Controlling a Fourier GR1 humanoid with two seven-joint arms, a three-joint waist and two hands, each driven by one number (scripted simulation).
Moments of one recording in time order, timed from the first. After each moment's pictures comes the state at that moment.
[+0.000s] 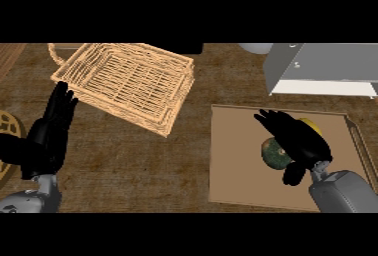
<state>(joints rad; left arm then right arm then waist) -0.10 0.25 -0.01 -1.67 0.08 0.24 0.17 -0.25 -0.41 0.33 -1.54 0.93 0.41 0.16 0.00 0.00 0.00</state>
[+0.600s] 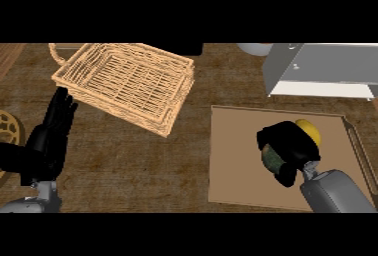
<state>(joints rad) -0.06 0.21 0.01 -1.69 0.05 0.20 0.15 -0.26 -0.37 0.36 -1.45 1.08 0.34 0.05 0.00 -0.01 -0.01</state>
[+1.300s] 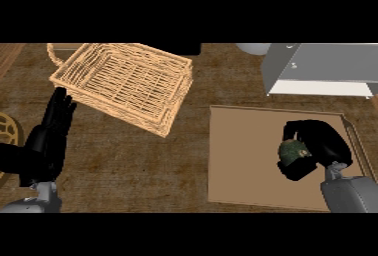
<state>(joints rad) -0.06 0.20 0.02 -1.71 0.03 0.20 0.16 -0.18 -0.31 0.09 -1.49 0.96 0.34 0.20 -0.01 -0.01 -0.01</state>
